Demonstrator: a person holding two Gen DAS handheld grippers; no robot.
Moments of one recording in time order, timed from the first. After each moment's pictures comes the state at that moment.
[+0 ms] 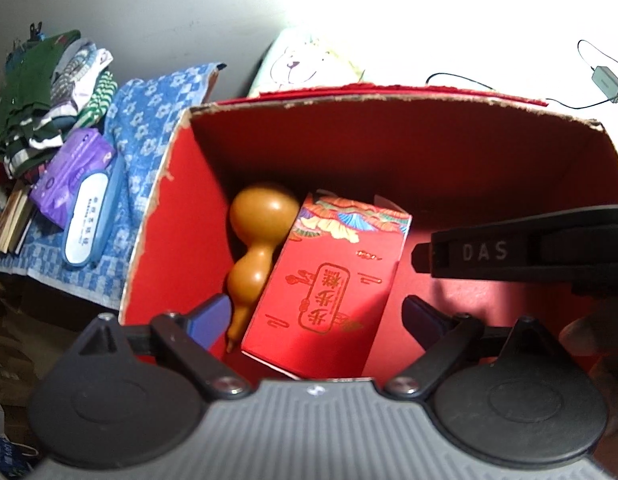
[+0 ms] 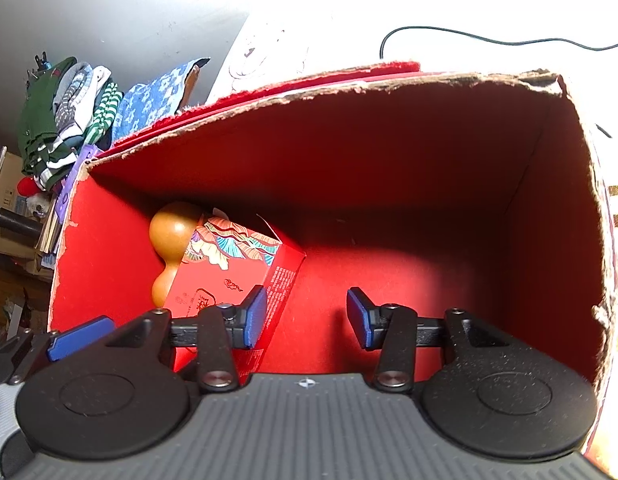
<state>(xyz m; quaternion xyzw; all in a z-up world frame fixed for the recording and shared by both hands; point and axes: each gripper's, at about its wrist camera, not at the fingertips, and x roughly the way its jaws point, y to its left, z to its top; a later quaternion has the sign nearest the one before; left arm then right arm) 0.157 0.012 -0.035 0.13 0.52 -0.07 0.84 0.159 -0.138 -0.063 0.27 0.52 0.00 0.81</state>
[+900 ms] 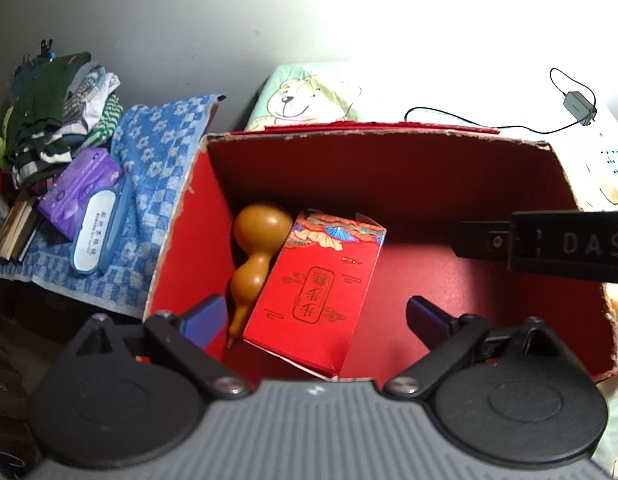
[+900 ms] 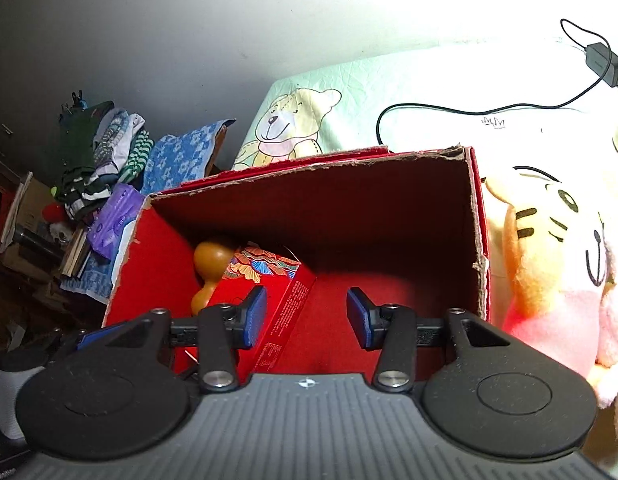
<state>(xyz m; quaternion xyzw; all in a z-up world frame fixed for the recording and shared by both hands) 0.120 0.017 -0.002 0.11 0.48 -0.09 0.87 0.100 -0.137 -0.002 0.26 0.43 -0.01 0.87</state>
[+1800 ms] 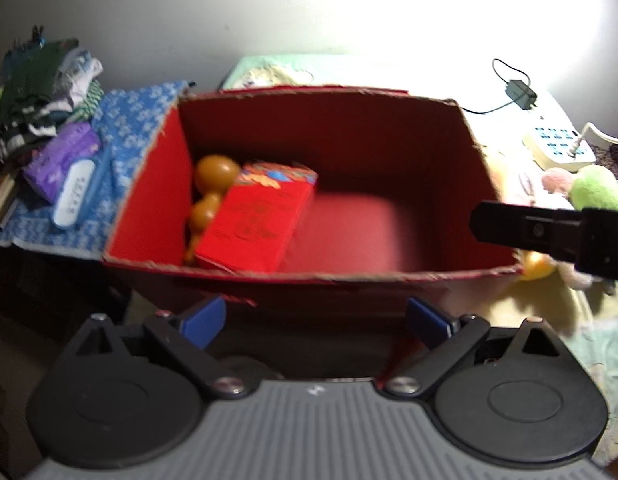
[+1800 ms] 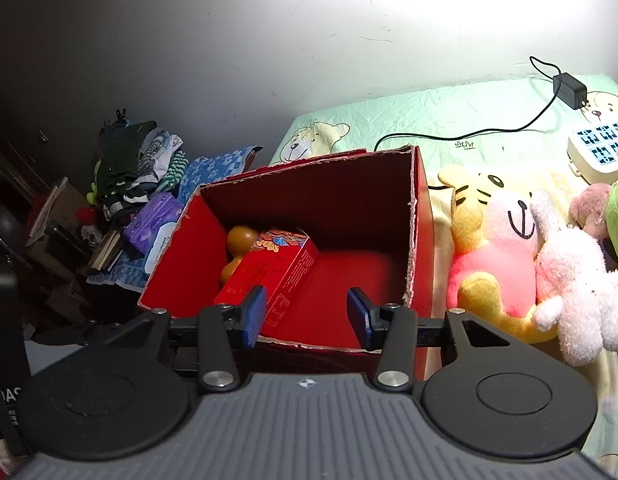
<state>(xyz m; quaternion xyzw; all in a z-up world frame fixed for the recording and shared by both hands) 0.027 0.006 0.005 0.07 0.48 -0.13 0.86 -0.018 -0.137 0.024 0.25 0.36 0.00 0.90</state>
